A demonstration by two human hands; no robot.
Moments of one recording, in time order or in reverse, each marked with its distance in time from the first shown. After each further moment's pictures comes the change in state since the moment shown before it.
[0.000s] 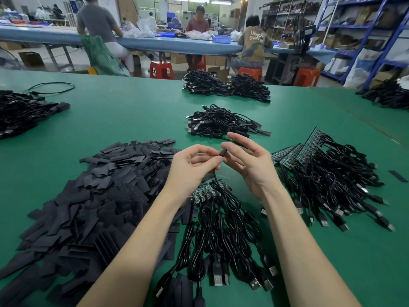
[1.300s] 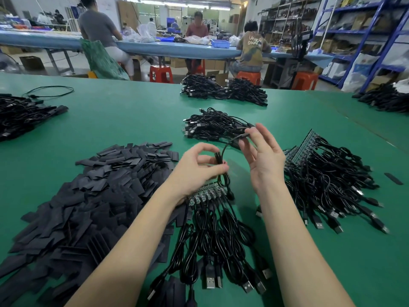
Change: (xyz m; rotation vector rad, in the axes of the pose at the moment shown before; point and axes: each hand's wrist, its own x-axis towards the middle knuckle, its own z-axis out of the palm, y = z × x) left_hand 0.011 0.010 0.008 0.240 -0.159 -0.195; right_hand 0.013 -0.017 0.000 0.238 0.424 -0.153
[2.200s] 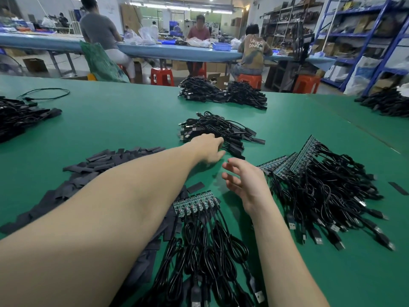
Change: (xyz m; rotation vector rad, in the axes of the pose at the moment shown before) left_hand 0.164 -0.017 0.013 1.409 -0.215 0.086; right_hand 0.005 0.020 -0.021 -0.437 -0.084 0.303
